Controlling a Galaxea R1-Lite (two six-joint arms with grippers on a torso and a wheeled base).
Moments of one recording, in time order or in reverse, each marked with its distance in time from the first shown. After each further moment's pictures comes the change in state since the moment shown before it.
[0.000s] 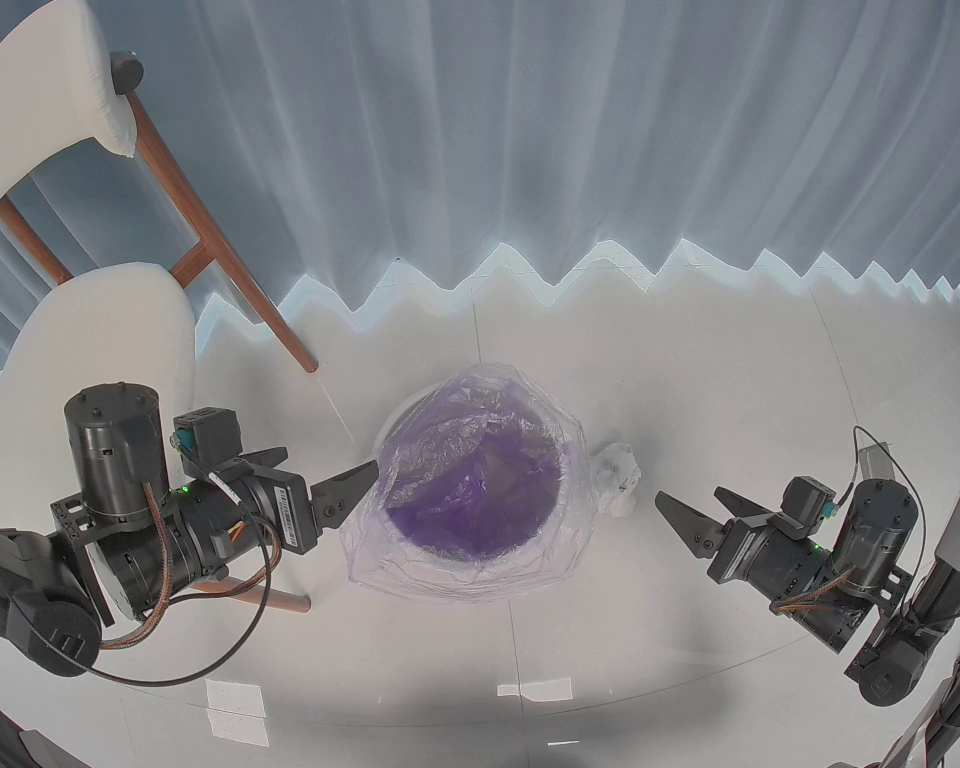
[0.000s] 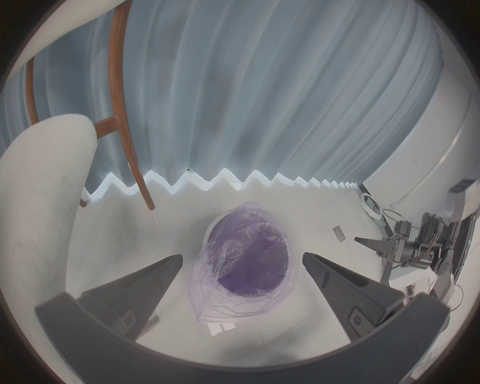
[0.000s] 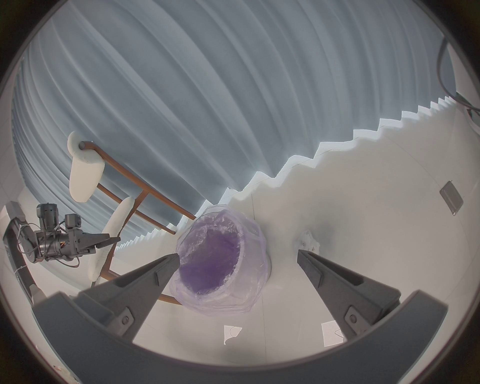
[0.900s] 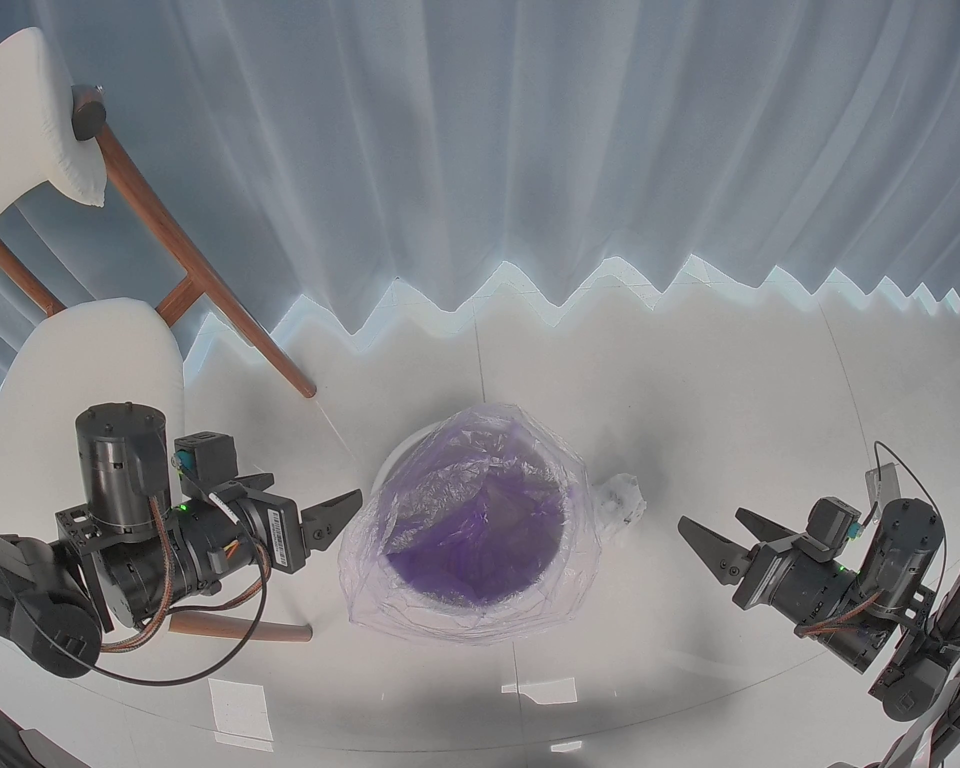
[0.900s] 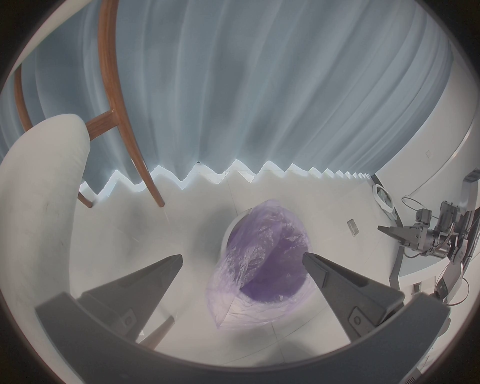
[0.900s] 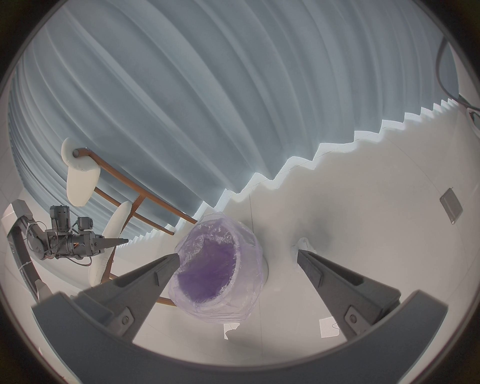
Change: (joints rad) left arm 0.040 0.010 0.035 0.046 0.001 0.022; right arm 0.010 -0.084 0.116 0.000 -0.013 0.001
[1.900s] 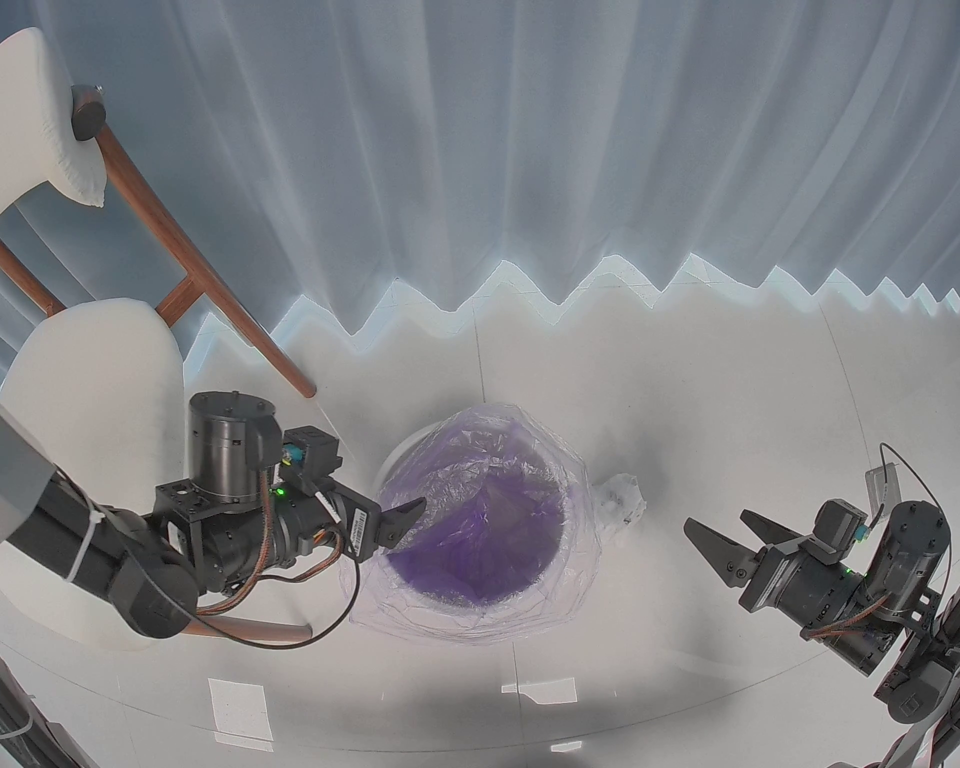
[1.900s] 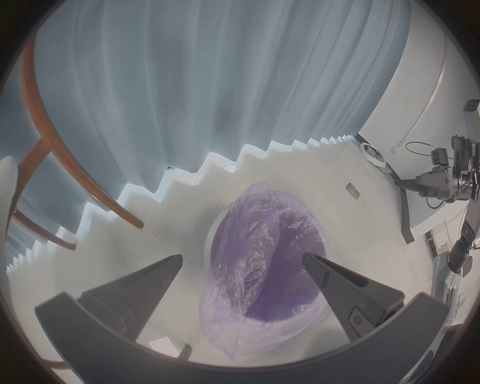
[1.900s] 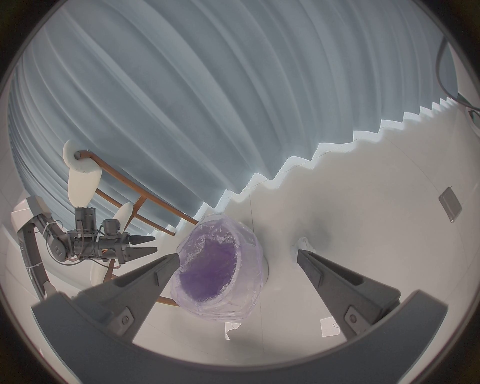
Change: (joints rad) left arm -0.022 0.277 -0.175 -0.052 -0.043 0.265; right arm 0.001 -0.024 0.020 0.000 0.001 0.007
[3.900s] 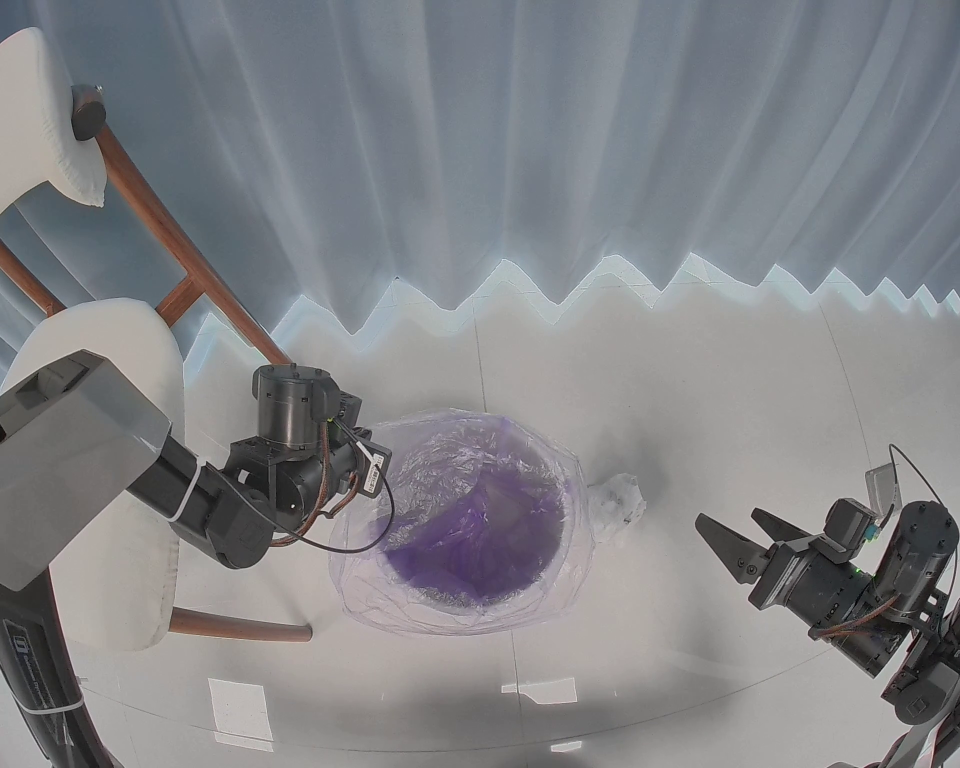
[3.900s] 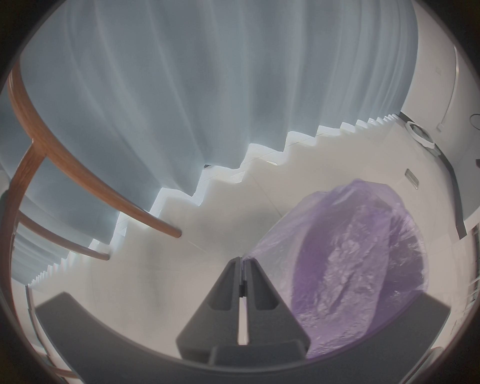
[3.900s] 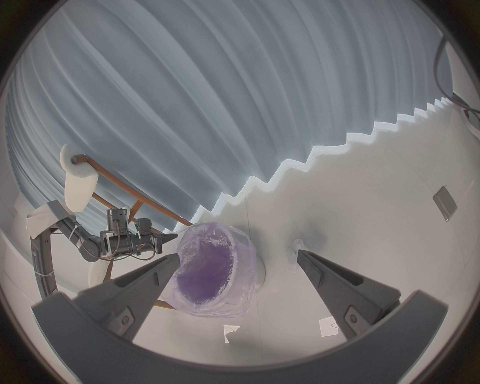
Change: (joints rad) left arm 0.079 0.293 -0.327 0.007 0.222 0.103; right arm -0.001 -0.040 0.010 0.024 -0.033 0.012
